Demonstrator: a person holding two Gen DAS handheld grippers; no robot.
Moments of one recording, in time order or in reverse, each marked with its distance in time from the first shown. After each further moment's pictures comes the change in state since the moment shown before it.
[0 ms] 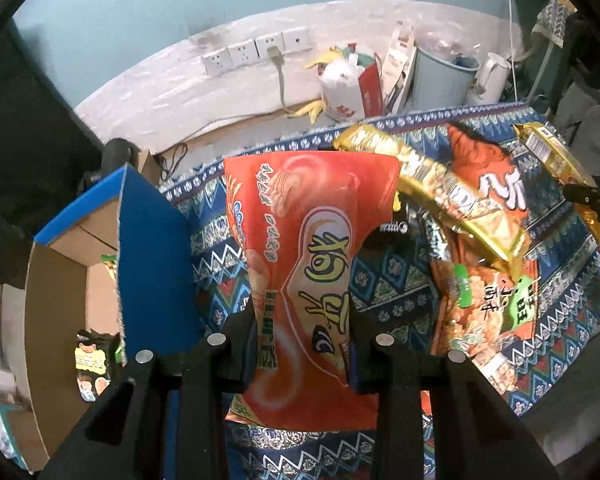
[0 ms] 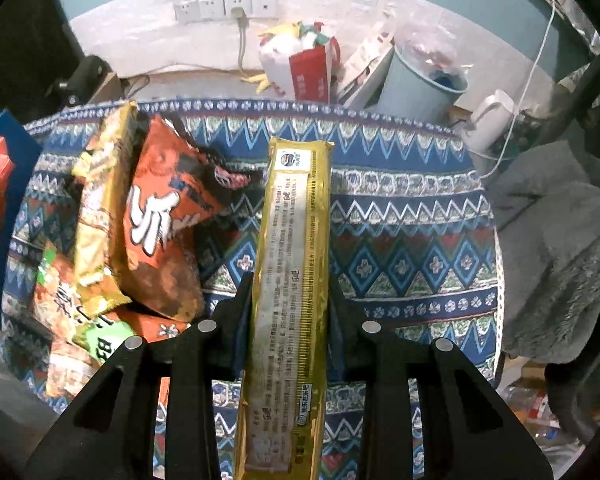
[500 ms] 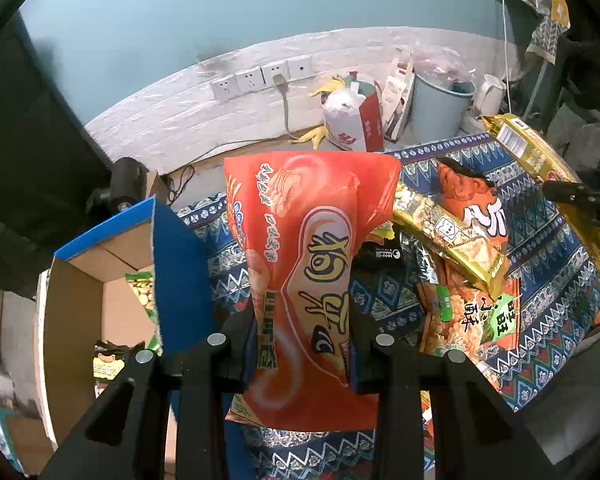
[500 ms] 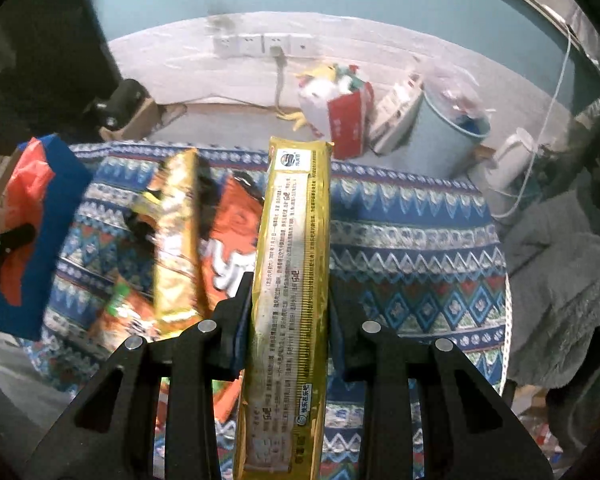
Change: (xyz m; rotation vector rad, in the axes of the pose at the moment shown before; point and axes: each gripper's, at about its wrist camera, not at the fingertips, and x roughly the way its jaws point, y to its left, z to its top) left arm -0.034 0.010 0.006 -0.016 -0.073 0.000; right arm -0.042 0.038 0.021 -0.047 -0.109 0.100
